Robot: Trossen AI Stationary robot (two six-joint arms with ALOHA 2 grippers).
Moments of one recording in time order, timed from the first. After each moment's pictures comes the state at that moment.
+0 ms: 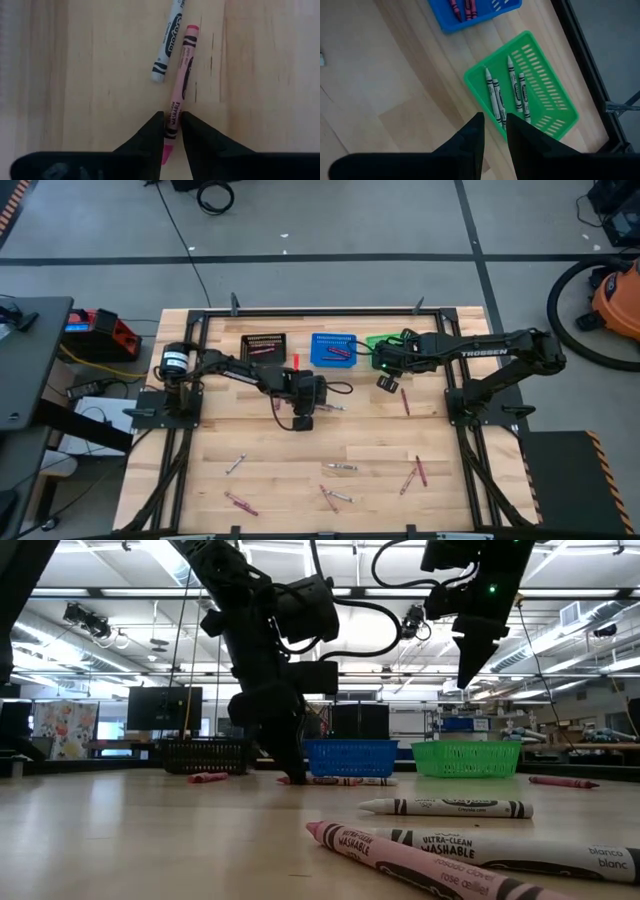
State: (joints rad) left arm 0.03 1.93 1.14 -0.39 -0.04 0.04; right arm -0.11 1.34 1.05 -1.00 0.44 0.30
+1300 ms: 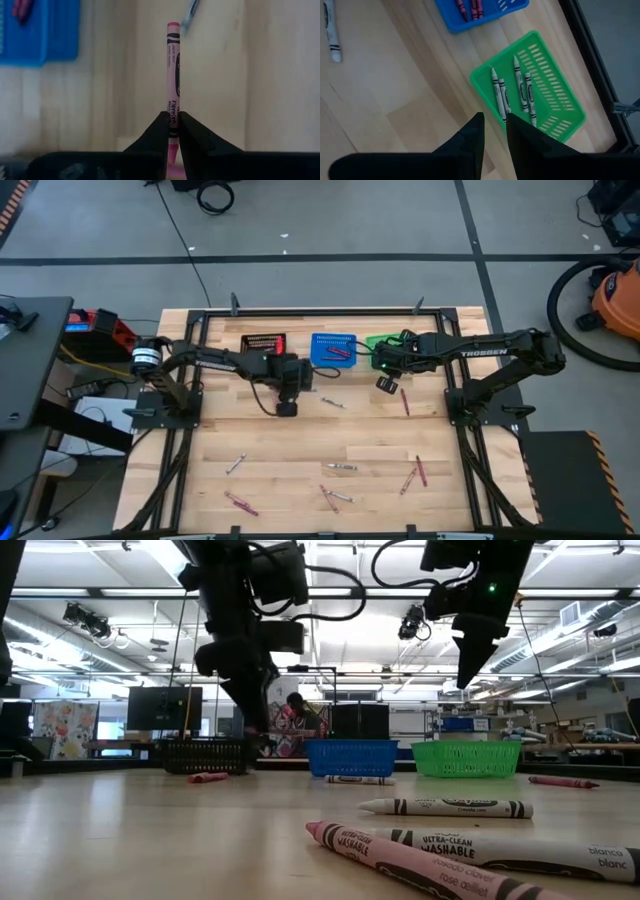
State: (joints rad) left arm 0.08 1.69 1.14 -0.63 -0.12 0.12; right arm -0.11 1.34 1.05 -0.99 0.42 0.30
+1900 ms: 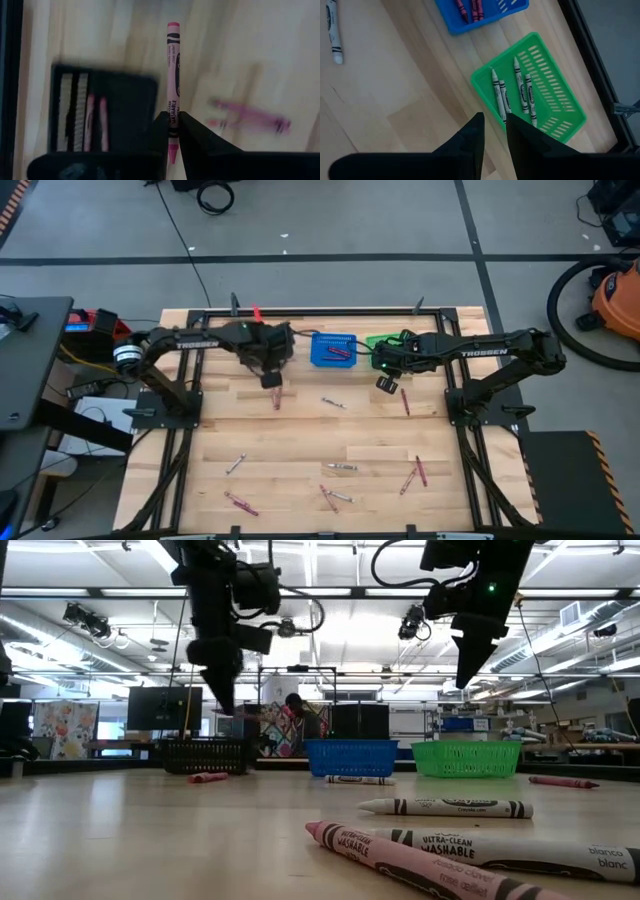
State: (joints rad) left arm 0.34 1.55 1.14 -0.85 -0.15 0.17; right arm -0.11 1.34 1.05 -0.98 0.42 0.30
